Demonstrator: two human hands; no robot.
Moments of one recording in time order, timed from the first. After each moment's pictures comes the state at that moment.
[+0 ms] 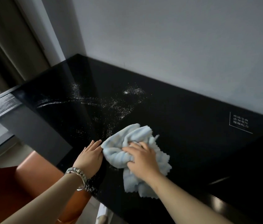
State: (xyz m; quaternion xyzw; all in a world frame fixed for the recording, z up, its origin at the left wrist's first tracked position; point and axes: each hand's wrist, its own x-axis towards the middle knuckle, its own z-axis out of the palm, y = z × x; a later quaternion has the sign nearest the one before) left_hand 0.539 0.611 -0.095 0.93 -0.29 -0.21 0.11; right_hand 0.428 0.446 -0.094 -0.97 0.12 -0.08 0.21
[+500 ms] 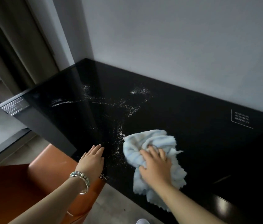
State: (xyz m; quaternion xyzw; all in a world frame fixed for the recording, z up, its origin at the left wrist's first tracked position) left_hand 0.515 0.656 -0.086 0.95 -0.25 -0.19 0.07; right_hand 0.386 0.484 -0.101 -0.96 0.23 -0.06 0.15
